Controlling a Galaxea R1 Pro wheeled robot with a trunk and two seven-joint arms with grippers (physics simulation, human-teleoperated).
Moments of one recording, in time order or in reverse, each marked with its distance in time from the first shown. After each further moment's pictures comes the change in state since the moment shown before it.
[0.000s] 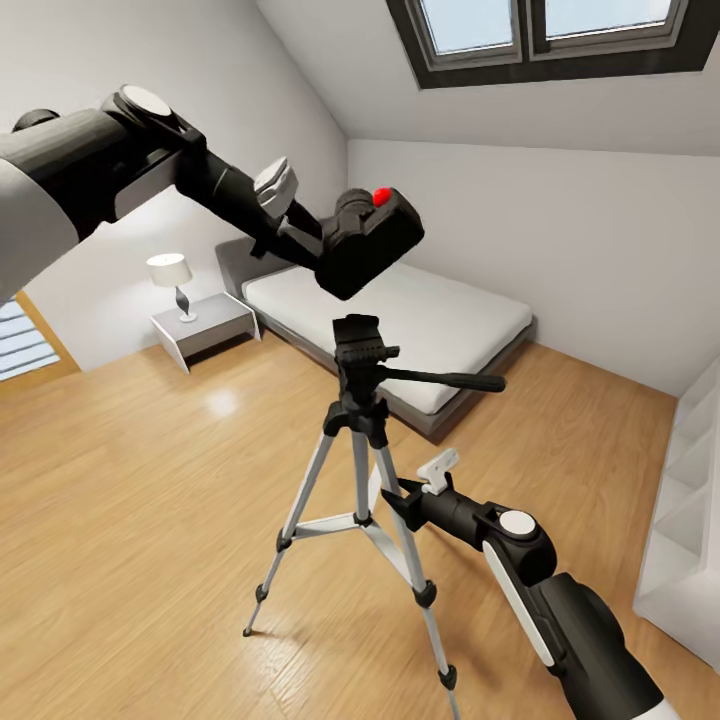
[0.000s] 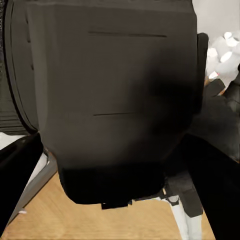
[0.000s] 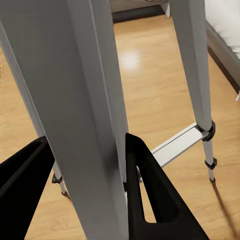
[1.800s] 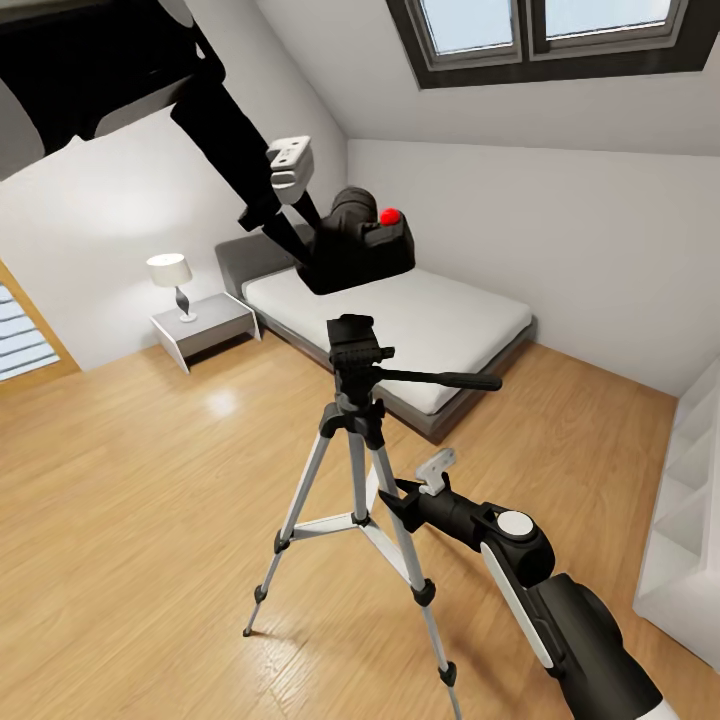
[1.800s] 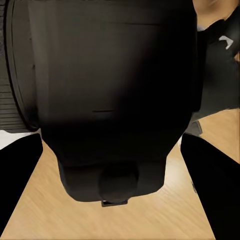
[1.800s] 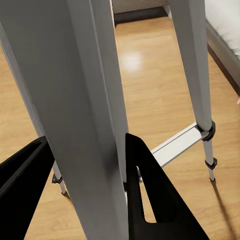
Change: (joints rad) left arm -0.225 -0.069 -0.343 -0.045 -0.020 0.073 -0.046; right arm 0.000 0.000 0.015 -0.009 0.005 0.000 -0.001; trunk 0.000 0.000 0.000
